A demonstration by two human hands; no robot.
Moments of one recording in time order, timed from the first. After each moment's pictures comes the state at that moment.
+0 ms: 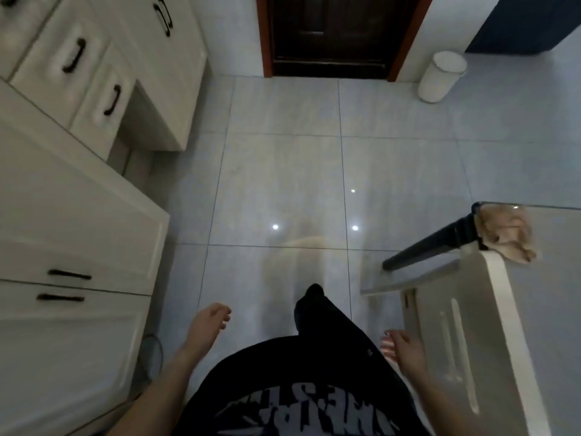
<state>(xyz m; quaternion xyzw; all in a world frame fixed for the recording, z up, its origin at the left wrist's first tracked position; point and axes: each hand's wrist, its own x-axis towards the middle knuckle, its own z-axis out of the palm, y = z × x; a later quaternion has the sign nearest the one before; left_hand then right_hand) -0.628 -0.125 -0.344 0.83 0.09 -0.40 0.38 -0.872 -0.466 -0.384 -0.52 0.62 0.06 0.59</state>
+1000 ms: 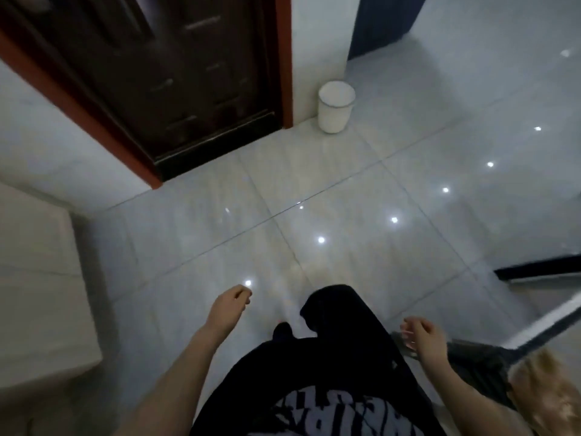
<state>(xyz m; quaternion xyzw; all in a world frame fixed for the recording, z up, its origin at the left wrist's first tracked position) -0.106 -0.680 -0.325 0.82 -0.20 -0.47 0.26 -0.493 -0.833 -0.376 -0.36 0.75 -0.15 0.53</state>
